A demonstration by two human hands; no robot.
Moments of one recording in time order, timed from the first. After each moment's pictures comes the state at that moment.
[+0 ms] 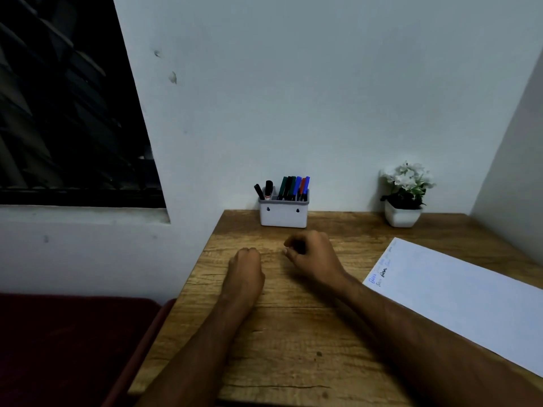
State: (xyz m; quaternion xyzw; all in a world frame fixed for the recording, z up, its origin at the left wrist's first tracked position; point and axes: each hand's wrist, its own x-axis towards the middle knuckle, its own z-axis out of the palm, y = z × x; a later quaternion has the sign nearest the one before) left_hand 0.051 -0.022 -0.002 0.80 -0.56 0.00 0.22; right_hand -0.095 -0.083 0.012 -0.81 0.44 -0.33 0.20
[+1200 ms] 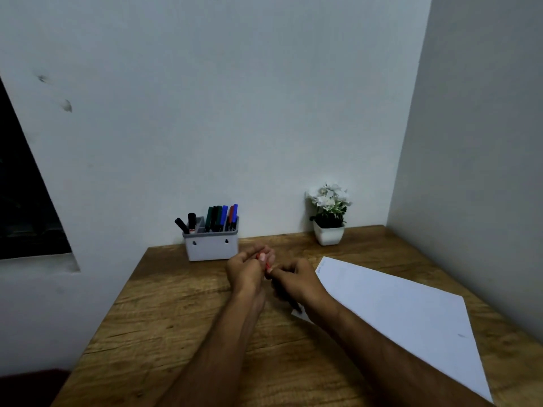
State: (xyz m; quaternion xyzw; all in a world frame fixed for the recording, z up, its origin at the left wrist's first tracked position) left_hand -0.090 -0.106 0.036 0.45 -0.23 -0.50 0.70; right_hand -0.193 -0.095 0.028 -0.60 0.54 -0.39 0.44
